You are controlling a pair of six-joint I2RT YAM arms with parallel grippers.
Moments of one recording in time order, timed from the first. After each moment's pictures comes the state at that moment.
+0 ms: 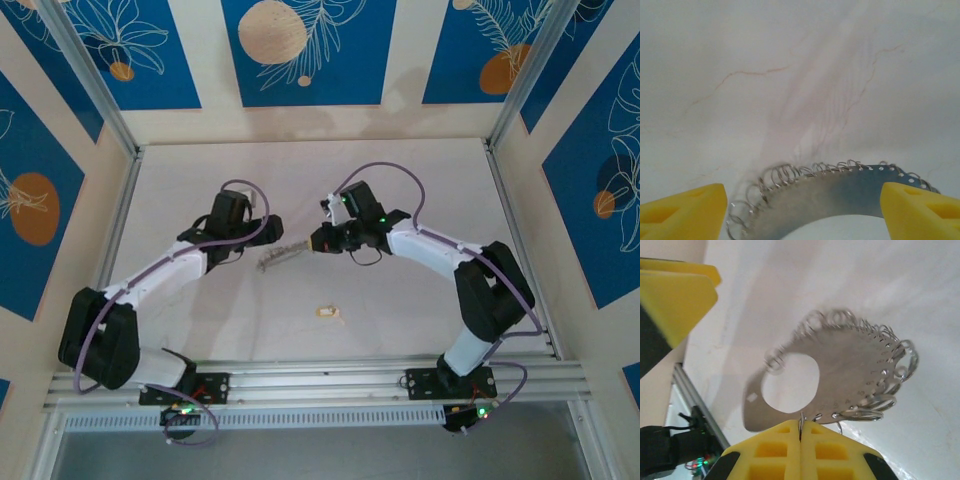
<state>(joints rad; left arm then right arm) -0.43 1.37 0.91 -0.27 0.07 -0.52 0.58 1.65 1.11 -0.30 -0.57 0.51</state>
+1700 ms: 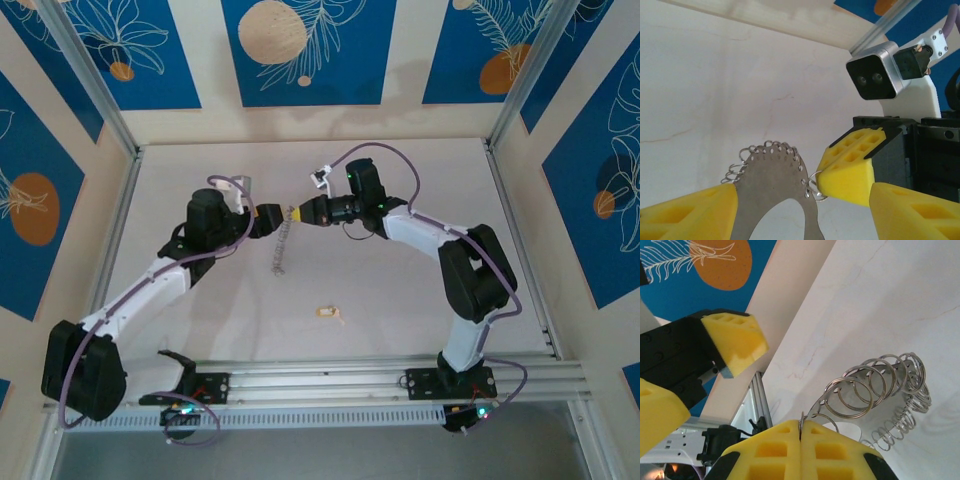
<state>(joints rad) -0.39 1.21 0.82 0.00 0.33 -0.52 0.51 1.80 1.22 0.09 -0.91 0.61</state>
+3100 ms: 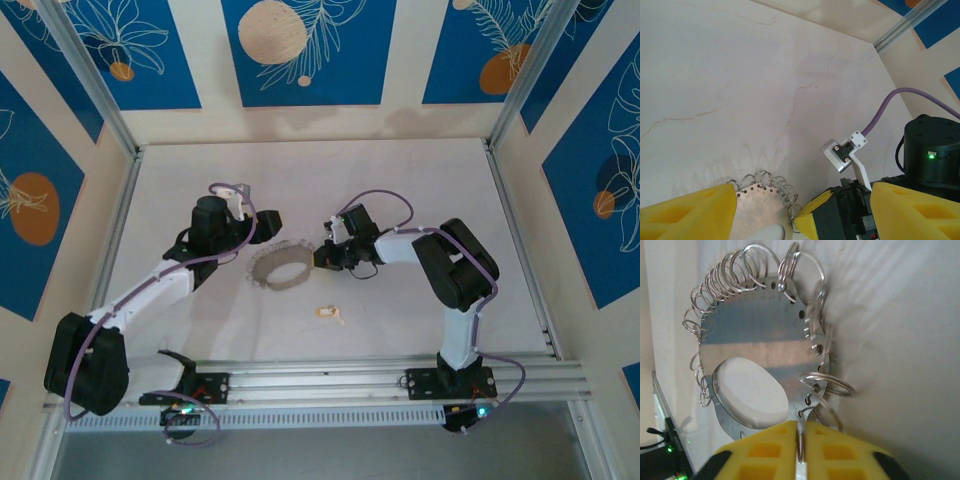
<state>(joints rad) -0.39 1.25 0.76 0.05 0.29 -0.54 0.55 1.92 0.97 -0.01 -0.62 0.60</state>
